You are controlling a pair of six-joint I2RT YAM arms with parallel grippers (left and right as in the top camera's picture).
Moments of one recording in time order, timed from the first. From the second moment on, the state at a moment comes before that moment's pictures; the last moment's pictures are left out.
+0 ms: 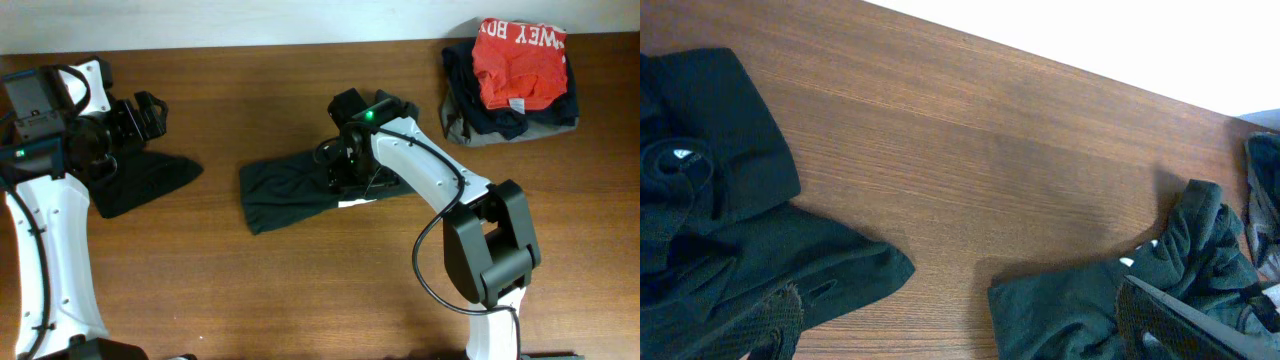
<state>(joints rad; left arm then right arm) 0.28 1.54 1.52 -0.80 0.36 -0.08 0.47 2.09 1.67 -1.12 -0.06 0.36</state>
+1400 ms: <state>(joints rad) 0.01 1.75 1.52 -0.89 0.39 0.05 0.42 2.27 1.83 -1.07 -0.17 0.07</state>
